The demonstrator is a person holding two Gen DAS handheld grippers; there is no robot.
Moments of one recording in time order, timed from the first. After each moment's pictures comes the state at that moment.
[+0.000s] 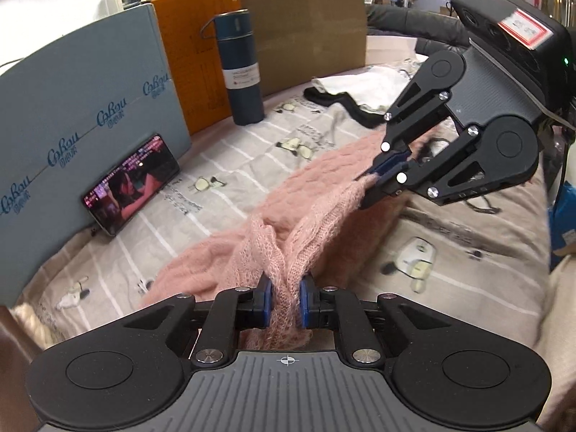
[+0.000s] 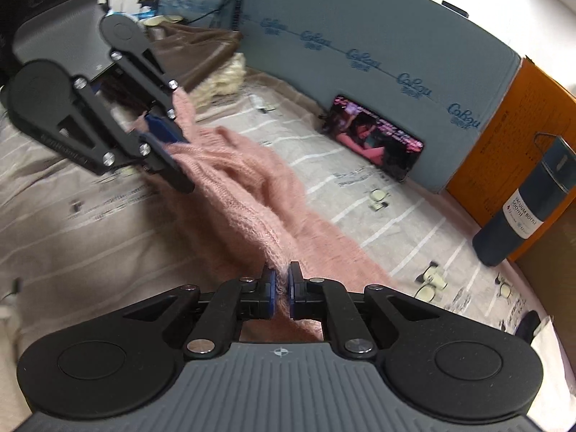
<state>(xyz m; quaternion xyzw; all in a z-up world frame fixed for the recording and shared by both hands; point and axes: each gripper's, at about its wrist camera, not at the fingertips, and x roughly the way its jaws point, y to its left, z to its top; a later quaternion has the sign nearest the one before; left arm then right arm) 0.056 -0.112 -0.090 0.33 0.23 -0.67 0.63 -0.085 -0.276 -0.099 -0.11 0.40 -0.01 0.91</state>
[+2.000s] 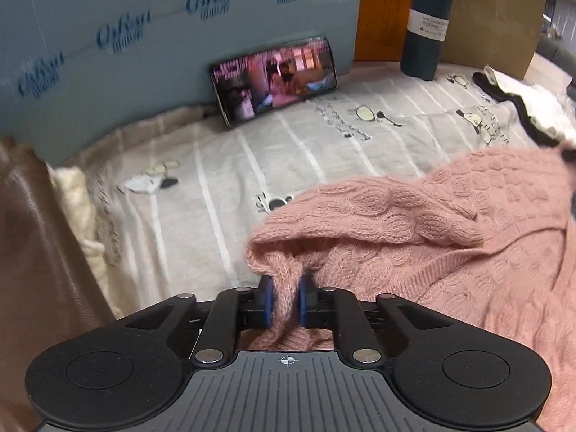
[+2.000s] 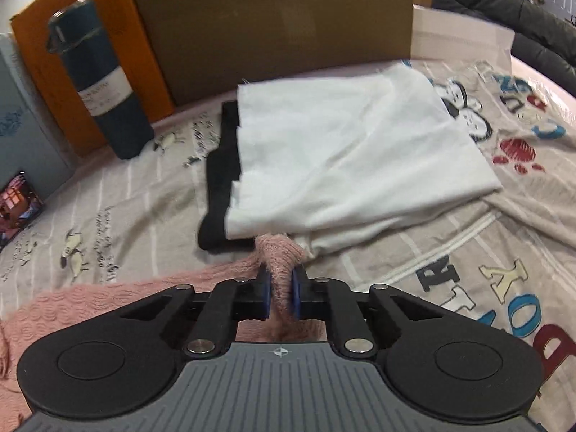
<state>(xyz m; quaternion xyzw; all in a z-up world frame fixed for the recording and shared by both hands) 0.144 -0.141 -0.146 0.27 0.35 -0.48 0.75 -0.213 -0.465 -0.150 0.30 0.30 -0.48 0.77</state>
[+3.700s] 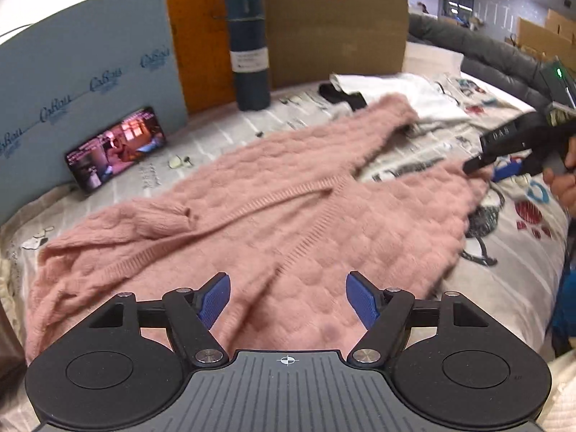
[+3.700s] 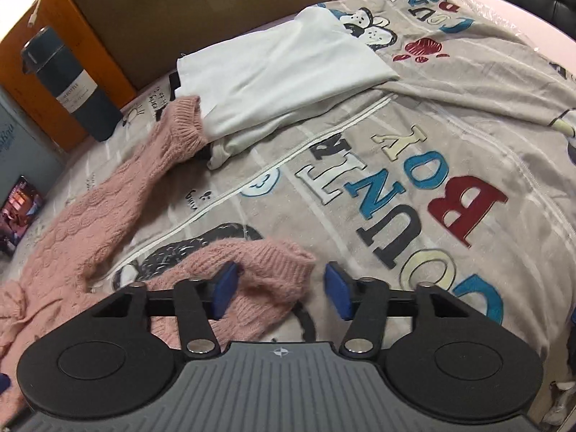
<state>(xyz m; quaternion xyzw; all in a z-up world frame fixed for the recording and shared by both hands) -0.037 -0.151 -0.120 0.27 0.29 -0.59 0.70 -0.294 -0.406 -0.155 0.42 0.29 -0.48 0.71</state>
